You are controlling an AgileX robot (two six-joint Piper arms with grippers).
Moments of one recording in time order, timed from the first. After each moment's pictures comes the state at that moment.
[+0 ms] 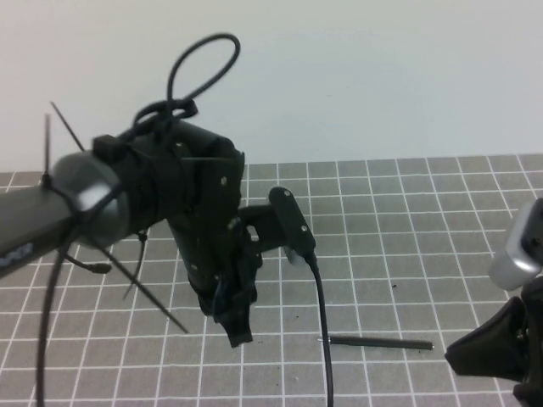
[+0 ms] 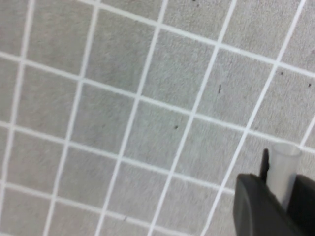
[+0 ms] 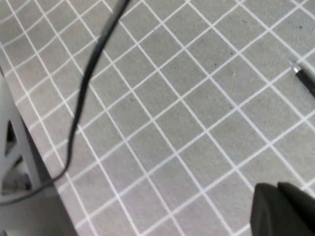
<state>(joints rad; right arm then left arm) 0.27 1.19 -0.79 0.71 0.89 -1.05 -0.66 1.75 -1.35 -0.10 1.06 0.68</state>
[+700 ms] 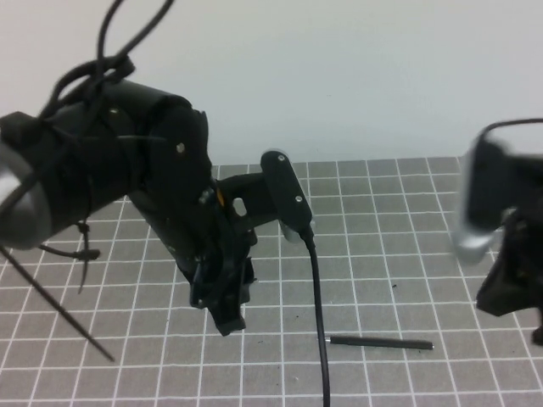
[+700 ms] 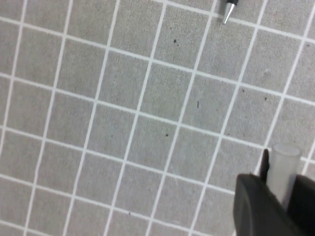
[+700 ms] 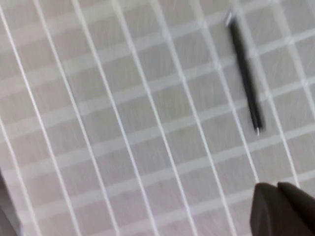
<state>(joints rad) 0.43 1.38 -1.24 0.13 1.16 -0.92 -0.66 1.60 -1.35 -0.17 1.09 0.75</state>
